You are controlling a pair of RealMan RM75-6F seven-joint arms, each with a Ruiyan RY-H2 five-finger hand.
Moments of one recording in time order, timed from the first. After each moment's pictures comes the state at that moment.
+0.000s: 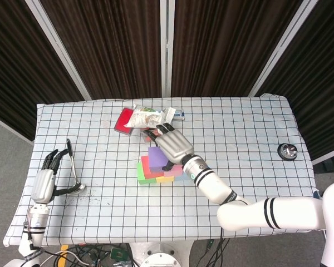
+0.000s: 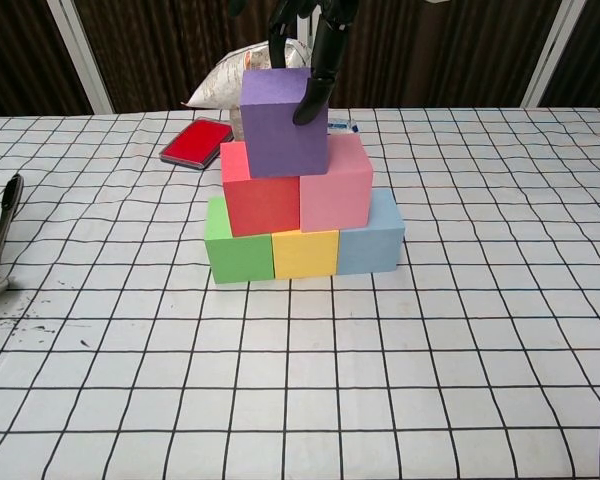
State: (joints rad) left arm -0.22 -1.55 -0.10 -1.29 1.49 1.46 -0.34; right arm 1.36 -1.25 0.19 -1.90 -0.40 0.88 -0.53
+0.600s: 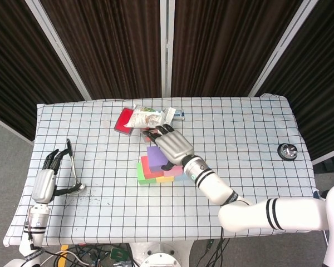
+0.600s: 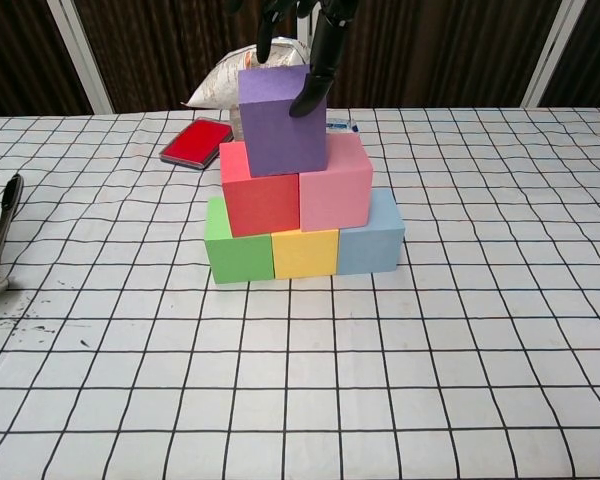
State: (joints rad) left arm -0.22 -1.55 -0.10 -1.29 1.49 1.46 -0.34; right arm 1.36 -1.23 0.20 -1.91 -0.42 0.87 -0.50
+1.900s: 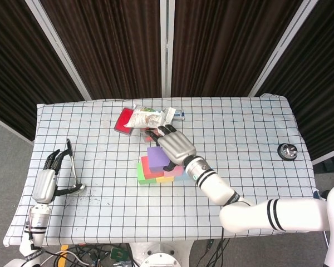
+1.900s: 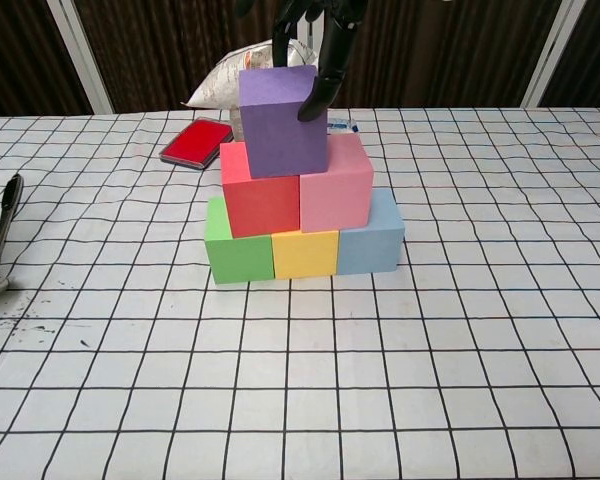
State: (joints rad) left arm -0.22 -1.55 -0.10 -1.30 1.49 1.46 -0.34; right arm 1.36 -1.23 0.19 -1.92 -0.41 0.89 -0.49
